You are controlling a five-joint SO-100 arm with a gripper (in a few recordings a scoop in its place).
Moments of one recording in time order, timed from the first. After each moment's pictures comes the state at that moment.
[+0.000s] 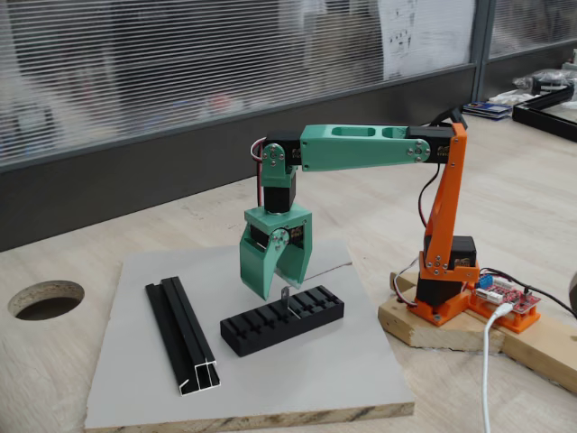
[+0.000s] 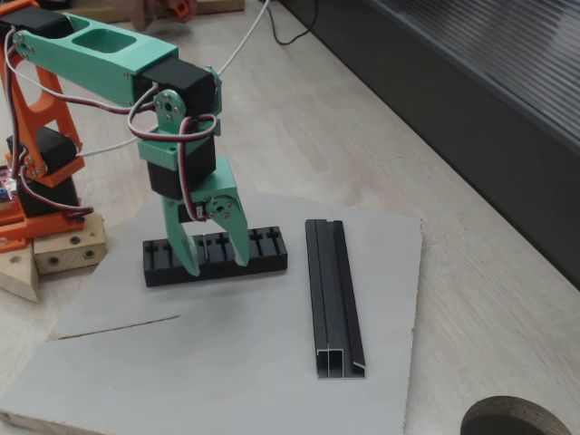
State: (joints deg) arm -2.8 88.7 95.1 85.6 52.5
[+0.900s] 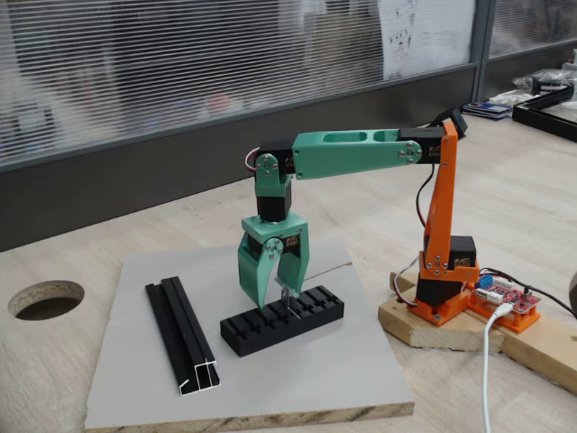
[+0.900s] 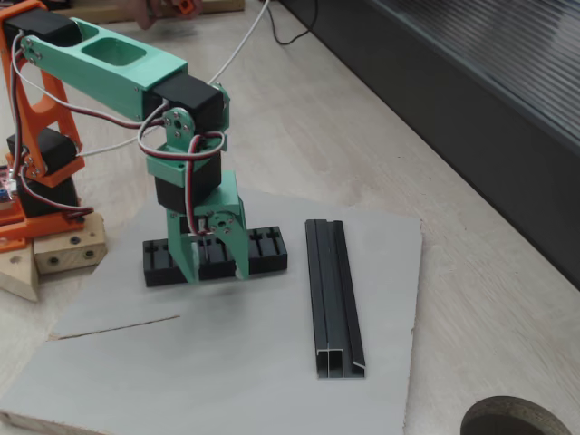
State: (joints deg) arm -2.6 85.0 95.1 85.2 58.4
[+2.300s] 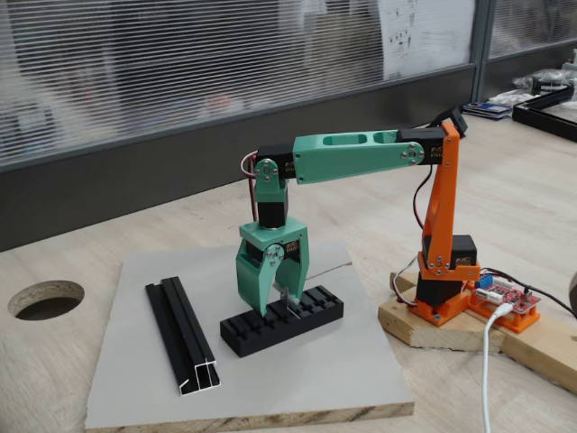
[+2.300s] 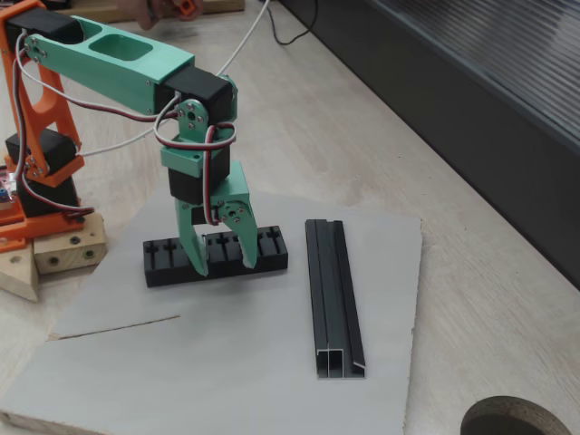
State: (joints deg) arm -7.3 85.0 95.1 85.2 58.4
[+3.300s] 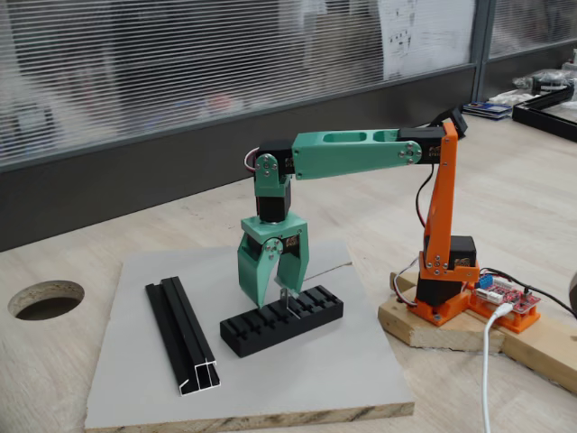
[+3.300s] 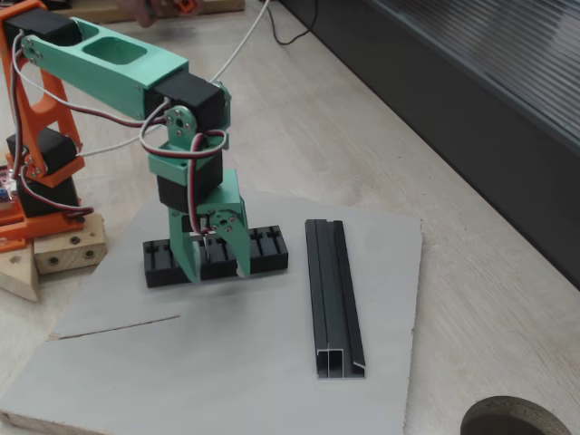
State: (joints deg) arm -3.3 85.0 94.8 85.2 58.5
